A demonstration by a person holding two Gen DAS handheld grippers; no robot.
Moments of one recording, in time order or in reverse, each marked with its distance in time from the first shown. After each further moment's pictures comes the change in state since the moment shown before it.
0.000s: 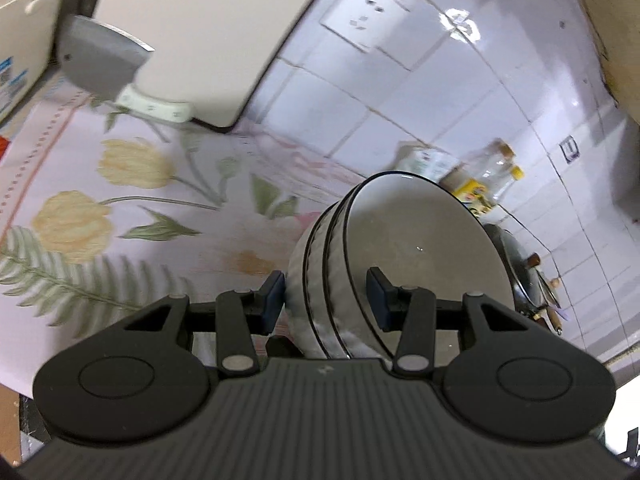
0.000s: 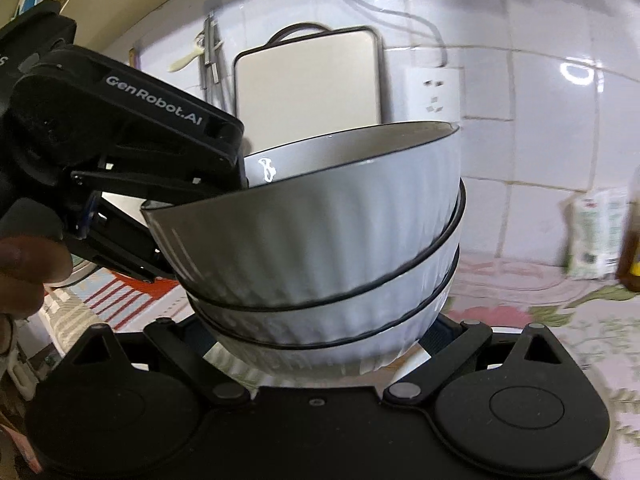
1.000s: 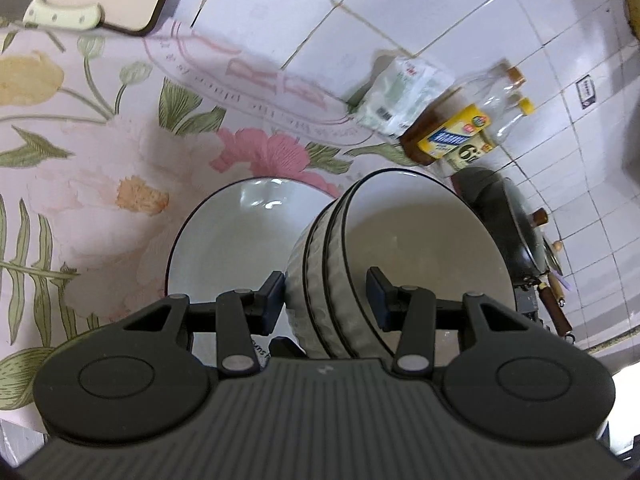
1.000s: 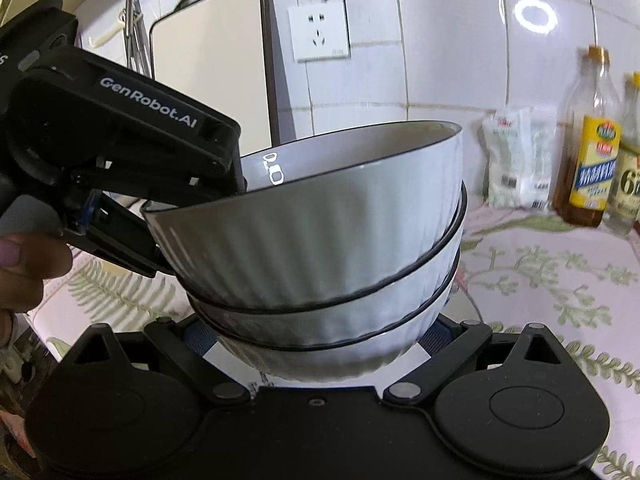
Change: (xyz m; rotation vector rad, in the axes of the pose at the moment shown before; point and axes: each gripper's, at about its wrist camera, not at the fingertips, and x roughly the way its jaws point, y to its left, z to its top) left arm 0.133 -0.049 -0.045 -0.023 0.167 -0.033; right arm 0.006 -0.114 -0.044 0.061 0.140 -0.050
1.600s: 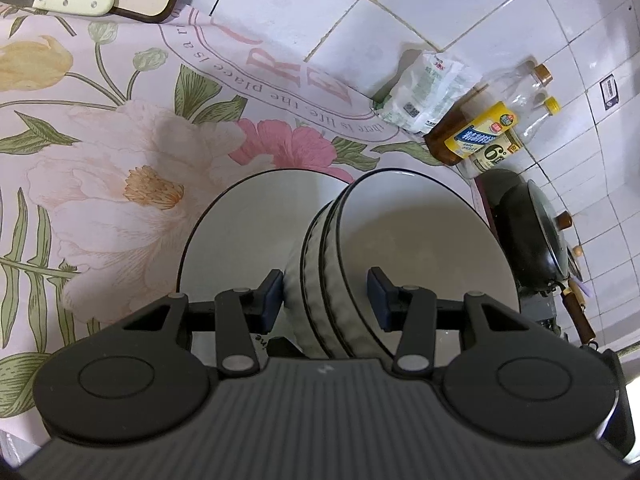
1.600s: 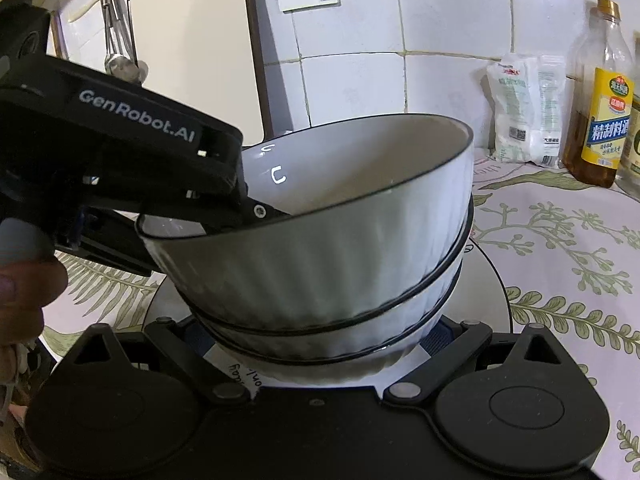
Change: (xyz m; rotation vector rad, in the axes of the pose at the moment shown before) left arm 0.022 0.012 -0.007 -0.003 -0.018 0.048; right arm 0.025 -0.001 -0.005 0.035 0.116 0.000
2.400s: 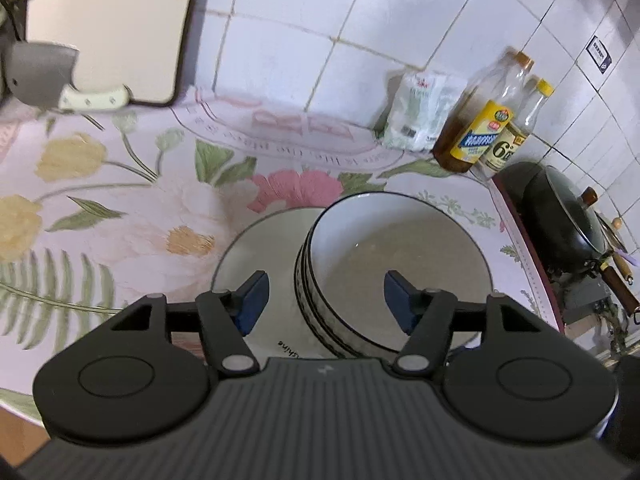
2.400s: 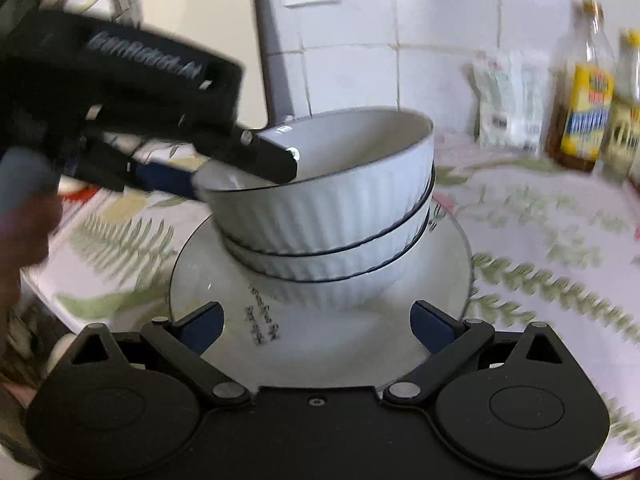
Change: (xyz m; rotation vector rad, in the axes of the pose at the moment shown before) left arm -0.049 -0.048 -0.017 0.199 -0.130 0.184; right arm -0.048 0.004 -0.012 -0.037 0.043 -0.023
